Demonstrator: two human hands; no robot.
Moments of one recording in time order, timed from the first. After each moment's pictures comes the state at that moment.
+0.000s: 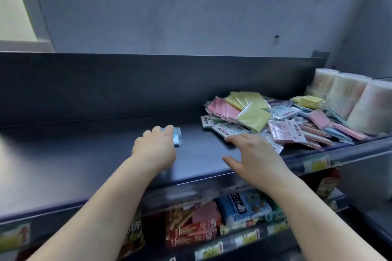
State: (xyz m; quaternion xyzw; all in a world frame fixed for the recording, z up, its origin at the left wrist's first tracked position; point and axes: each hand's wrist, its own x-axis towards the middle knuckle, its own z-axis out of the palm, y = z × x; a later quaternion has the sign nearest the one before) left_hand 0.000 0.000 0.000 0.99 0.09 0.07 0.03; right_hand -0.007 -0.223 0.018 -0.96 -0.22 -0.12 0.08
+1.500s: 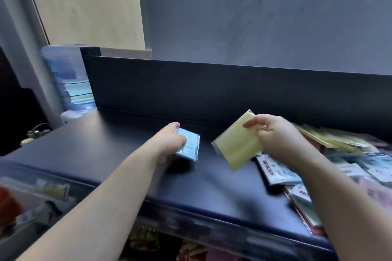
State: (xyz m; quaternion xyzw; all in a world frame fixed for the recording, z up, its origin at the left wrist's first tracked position) left_hand 0.035 0.027 0.004 0.77 0.34 0.13 0.53; right_hand 0.134 -0.193 0.056 -0.86 -0.31 0.03 0.41
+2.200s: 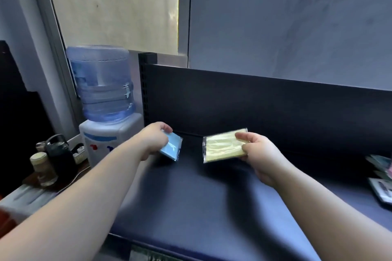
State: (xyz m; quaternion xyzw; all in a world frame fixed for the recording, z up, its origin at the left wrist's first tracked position) left_hand -0.047 0.323 0.013 0.80 0.38 0.13 0.44; right_hand 0.076 0.107 0.009 -0.77 -0.19 0.19 0.58
